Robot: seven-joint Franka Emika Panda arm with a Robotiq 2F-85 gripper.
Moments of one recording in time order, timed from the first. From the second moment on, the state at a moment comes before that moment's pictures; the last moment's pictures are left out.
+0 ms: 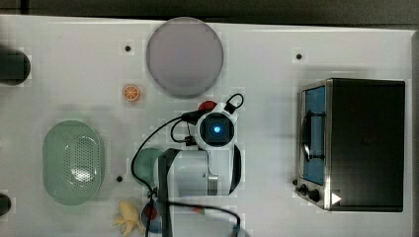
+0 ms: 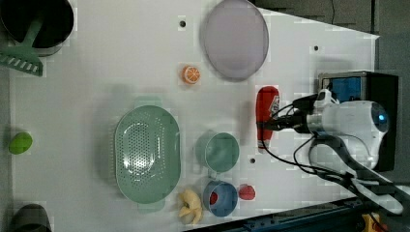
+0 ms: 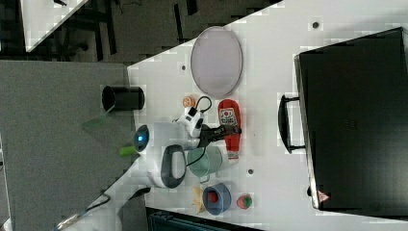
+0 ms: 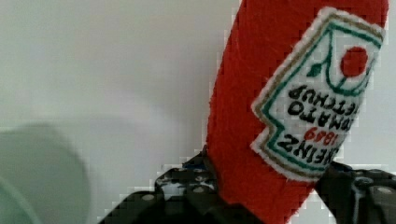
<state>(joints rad) -0.13 0.25 0.13 -2.43 -0.01 1.02 -0.99</state>
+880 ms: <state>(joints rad) -0.12 -0.19 0.41 -2.26 0.01 0.58 -0.72</state>
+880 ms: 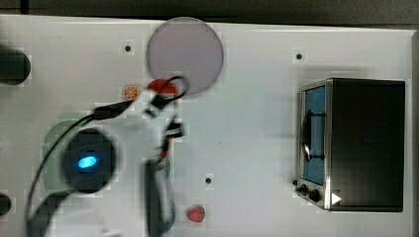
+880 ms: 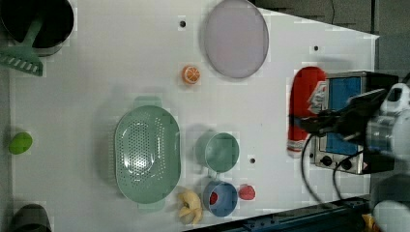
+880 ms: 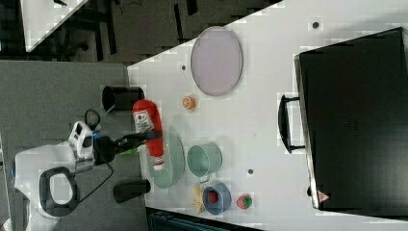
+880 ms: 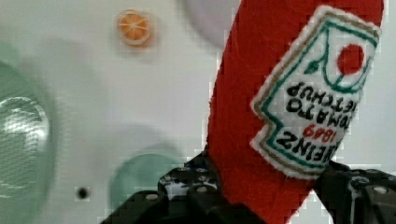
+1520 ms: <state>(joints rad) -0.06 -0.03 0.73 -2.29 0.04 0.74 -0.23</state>
